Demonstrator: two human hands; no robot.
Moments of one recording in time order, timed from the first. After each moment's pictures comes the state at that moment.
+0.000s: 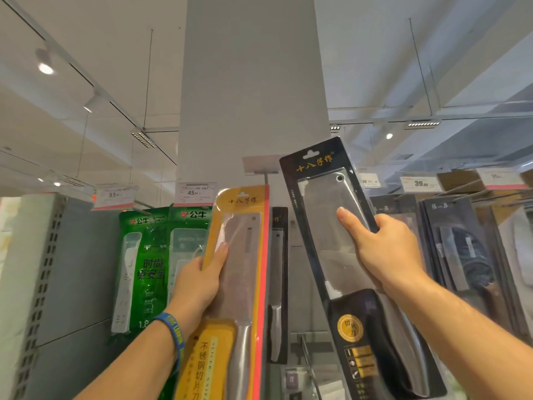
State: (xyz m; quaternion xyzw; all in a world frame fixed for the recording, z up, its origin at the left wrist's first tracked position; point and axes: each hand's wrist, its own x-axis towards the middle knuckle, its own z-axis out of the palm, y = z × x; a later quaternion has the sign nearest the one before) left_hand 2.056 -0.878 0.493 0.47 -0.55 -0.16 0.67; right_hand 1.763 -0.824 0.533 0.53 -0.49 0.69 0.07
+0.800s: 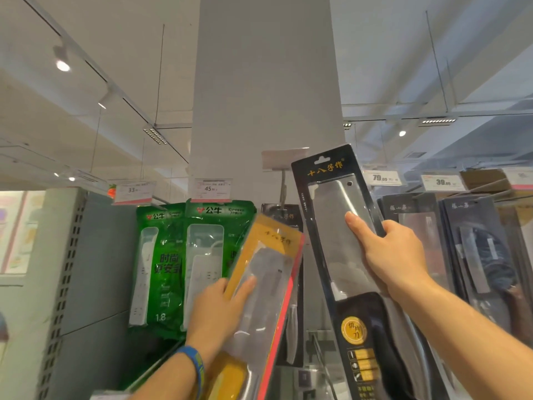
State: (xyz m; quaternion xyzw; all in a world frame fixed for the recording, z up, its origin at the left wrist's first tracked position) left_hand 2.057 -0.869 0.450 0.54 -0.60 0.03 0.59; right_hand 1.780 -0.837 0.527 0.55 -0.51 0.67 0.04
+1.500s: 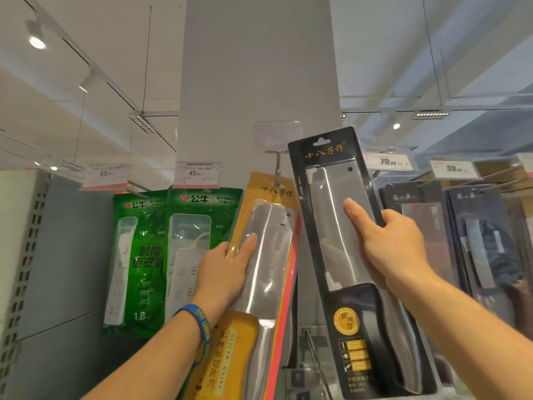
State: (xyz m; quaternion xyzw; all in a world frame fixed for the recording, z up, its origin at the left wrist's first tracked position) left_hand 2.040 -0.923 0.491 0.45 -0.59 -0.07 0.66; right_hand 1.781 -0.870 0.528 0.54 -0.47 0.70 0.01
